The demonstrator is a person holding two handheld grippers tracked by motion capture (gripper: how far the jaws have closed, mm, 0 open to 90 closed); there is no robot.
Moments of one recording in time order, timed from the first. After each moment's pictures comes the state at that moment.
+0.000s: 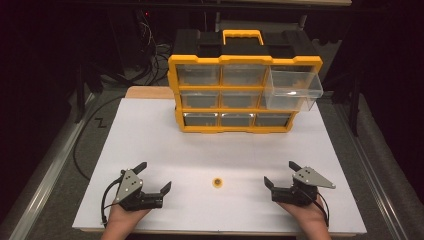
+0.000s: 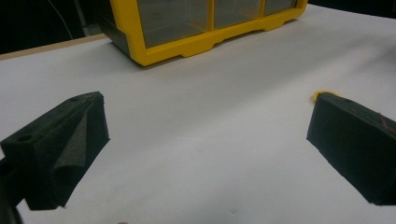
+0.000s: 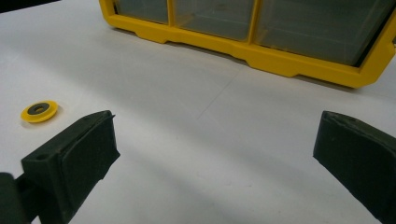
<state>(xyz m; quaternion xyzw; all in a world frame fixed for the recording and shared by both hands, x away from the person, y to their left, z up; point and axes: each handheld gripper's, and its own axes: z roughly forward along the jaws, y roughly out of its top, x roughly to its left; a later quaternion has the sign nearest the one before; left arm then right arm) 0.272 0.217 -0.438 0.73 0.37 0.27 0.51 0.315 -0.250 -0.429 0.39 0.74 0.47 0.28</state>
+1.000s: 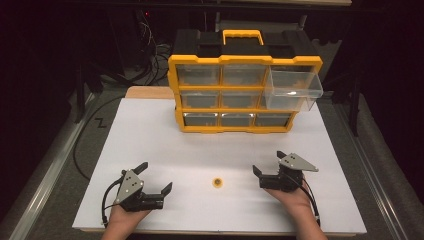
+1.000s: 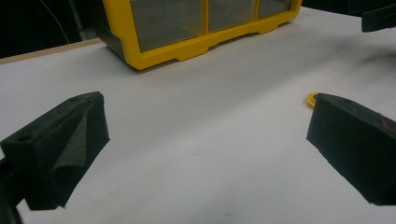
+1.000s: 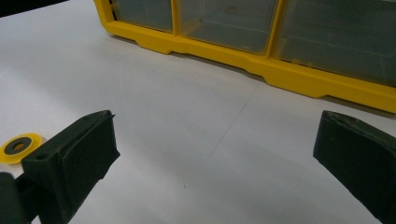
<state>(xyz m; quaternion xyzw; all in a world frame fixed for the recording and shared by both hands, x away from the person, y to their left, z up) 0.271 0.215 -0.437 0.73 0.36 0.27 0.51 0.352 -0.221 -0.428 0.39 0.74 0.47 0.27</state>
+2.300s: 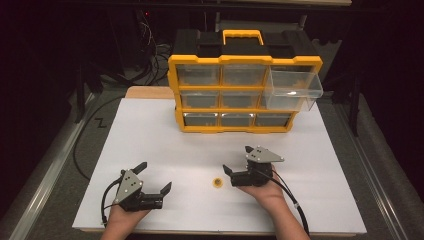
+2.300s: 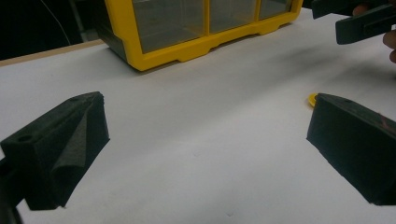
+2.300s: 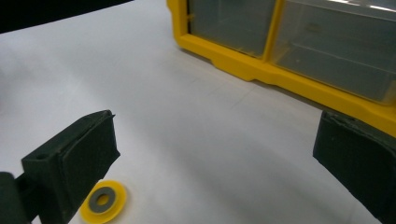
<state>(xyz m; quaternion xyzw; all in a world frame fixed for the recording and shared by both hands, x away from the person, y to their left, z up) 0.271 0.216 -0.437 0.73 0.36 0.27 0.51 0.361 -0.143 -0.418 0.32 0.78 0.48 0.22</state>
